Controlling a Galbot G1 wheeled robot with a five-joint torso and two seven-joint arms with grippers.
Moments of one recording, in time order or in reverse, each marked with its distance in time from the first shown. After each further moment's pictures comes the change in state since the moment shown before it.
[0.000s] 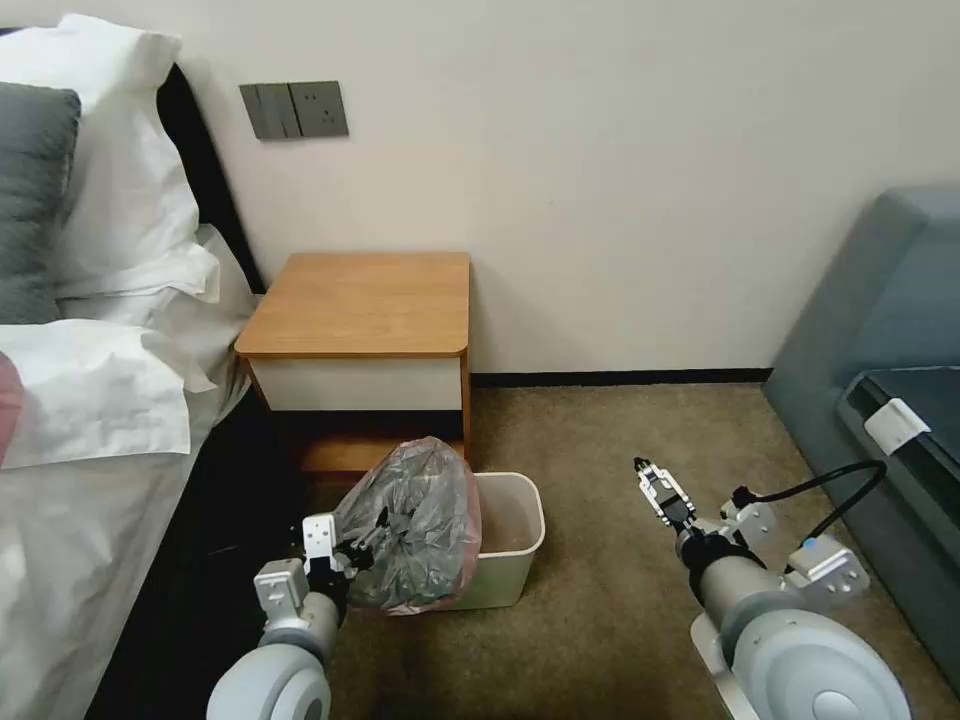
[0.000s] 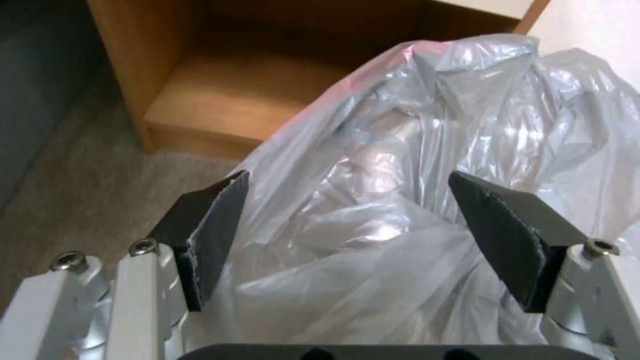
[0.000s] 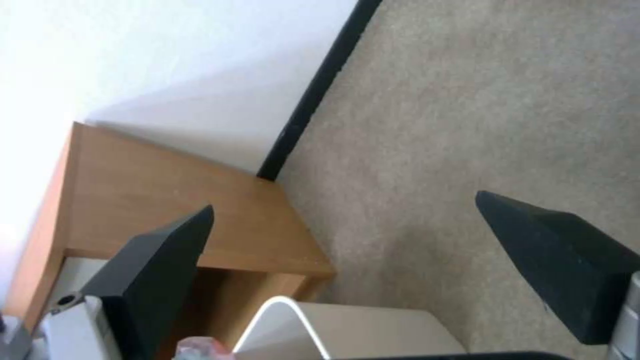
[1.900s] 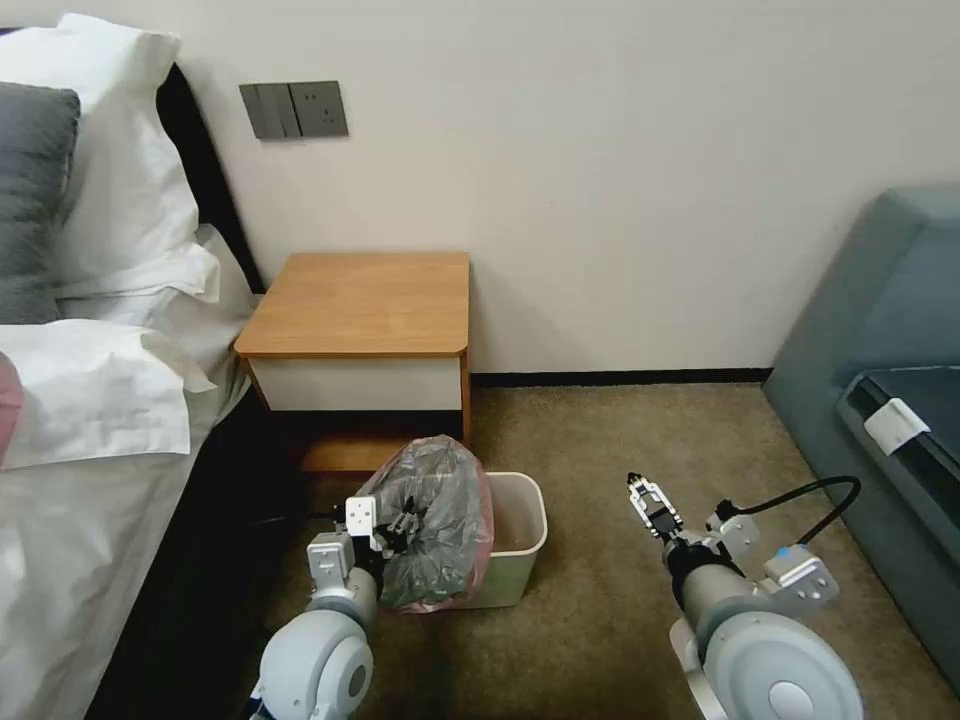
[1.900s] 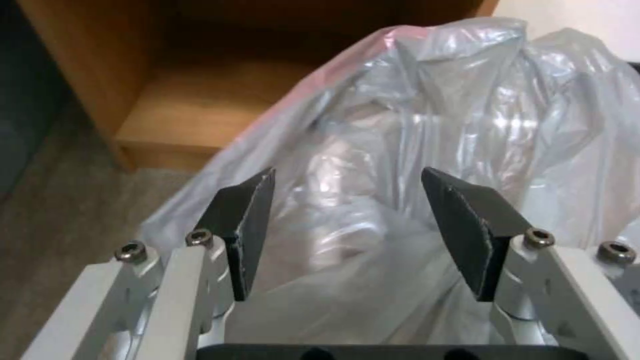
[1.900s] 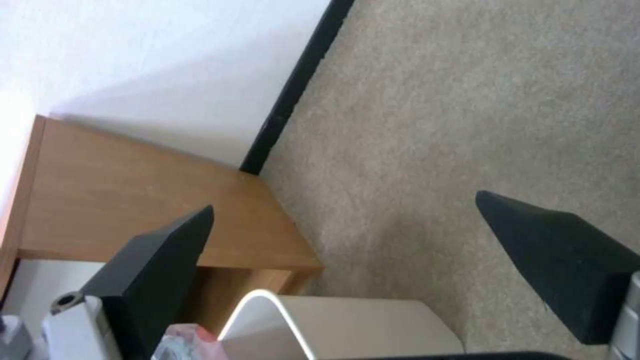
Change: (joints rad) left arm -0.062 -0.002 0.086 0.031 0.096 0.027 -0.019; right arm 0.022 0.052 -0.040 -0.072 -0.046 0.006 -0.008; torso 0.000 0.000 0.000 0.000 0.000
